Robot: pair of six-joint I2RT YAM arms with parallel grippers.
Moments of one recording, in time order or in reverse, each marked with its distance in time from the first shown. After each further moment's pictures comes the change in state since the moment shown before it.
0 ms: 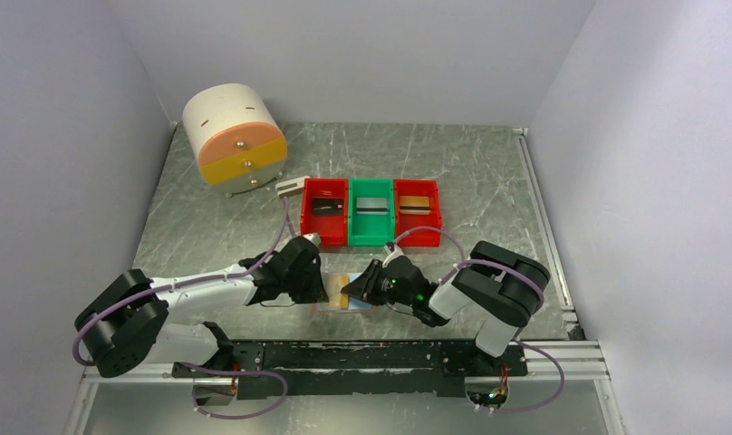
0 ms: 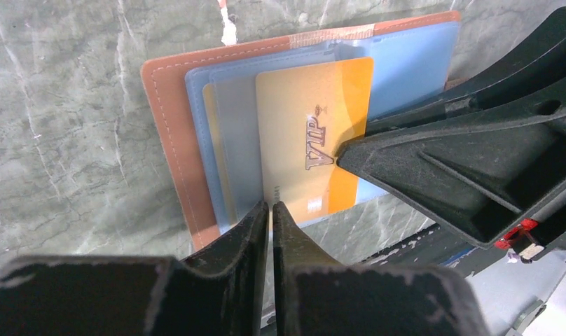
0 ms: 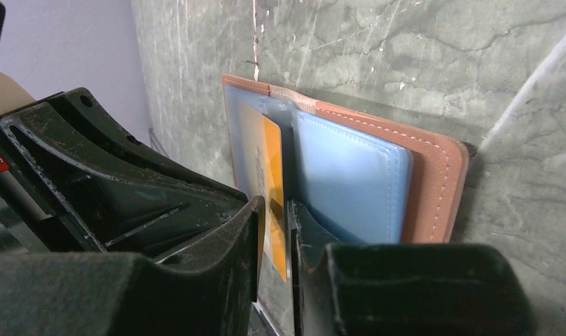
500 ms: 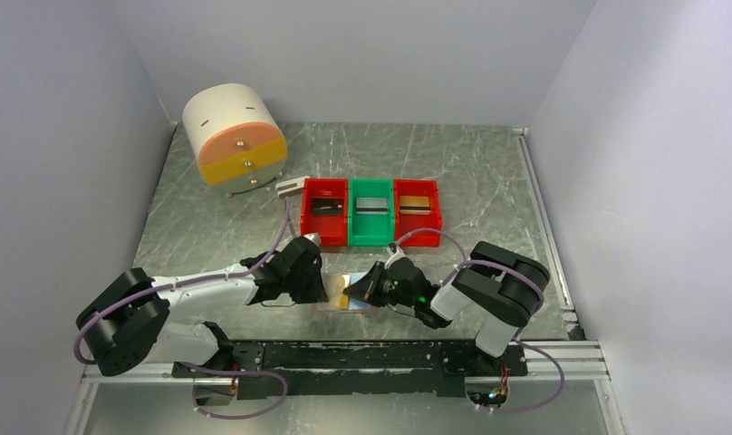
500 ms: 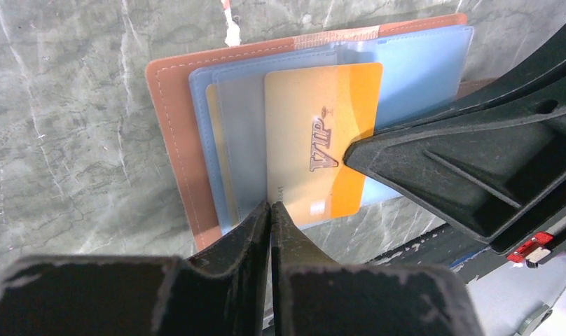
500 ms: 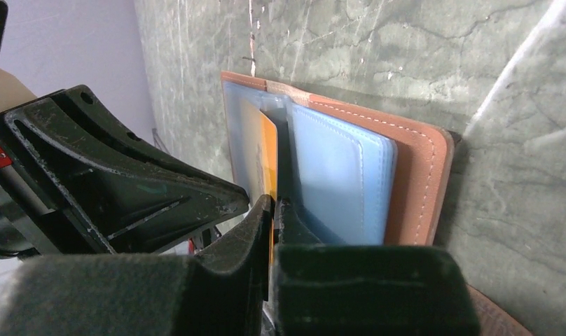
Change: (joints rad) left arm -0.007 0.008 0.009 -0.013 -0.017 -0.001; right arm -0.002 0.015 -0.024 0.047 0.000 0.018
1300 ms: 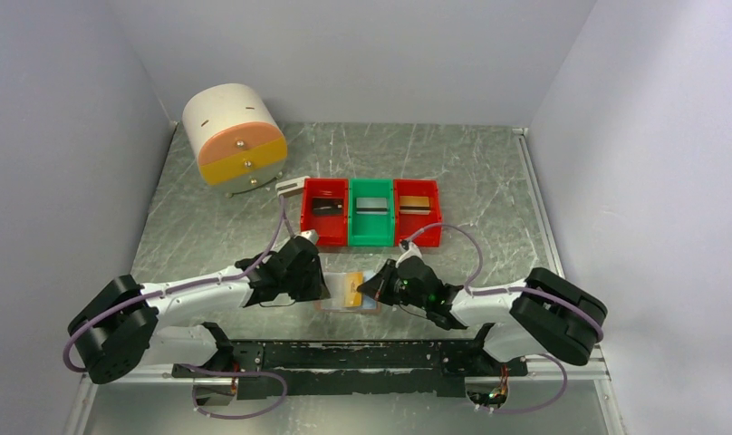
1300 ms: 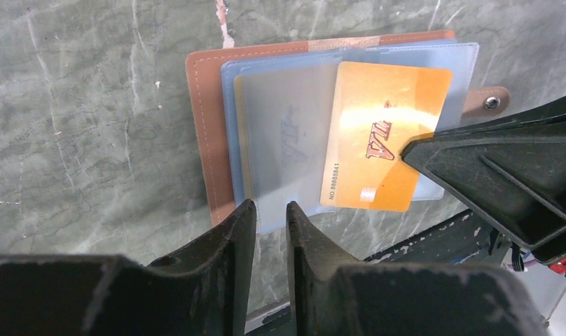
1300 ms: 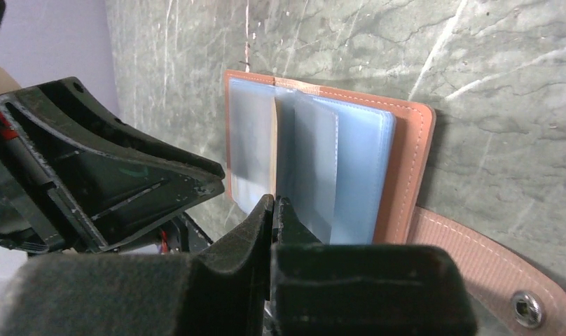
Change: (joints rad) left arm -0.010 -0.049 0.002 -0.016 -0.043 -0.015; right arm -0.001 -0.353 -0.027 -0.375 0.105 -0.098
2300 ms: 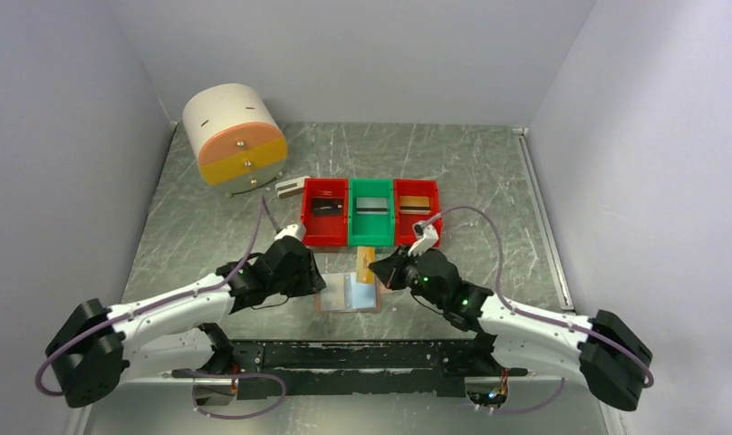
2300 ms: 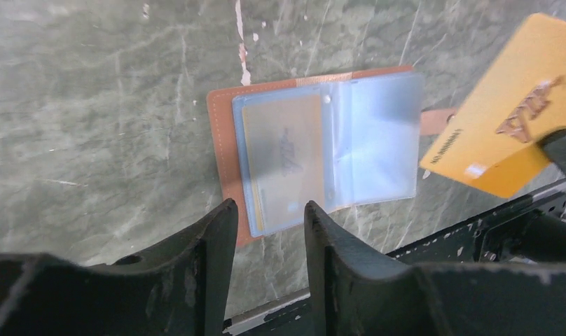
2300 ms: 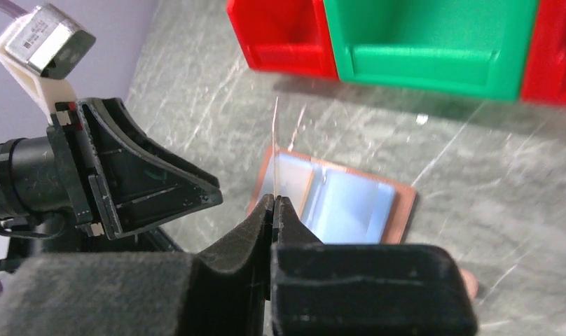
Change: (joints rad) left arm -0.003 -0.156 0.000 -0.073 -0.107 -0.010; right arm -0.001 -0.377 0.065 -0.282 0.150 -0.296
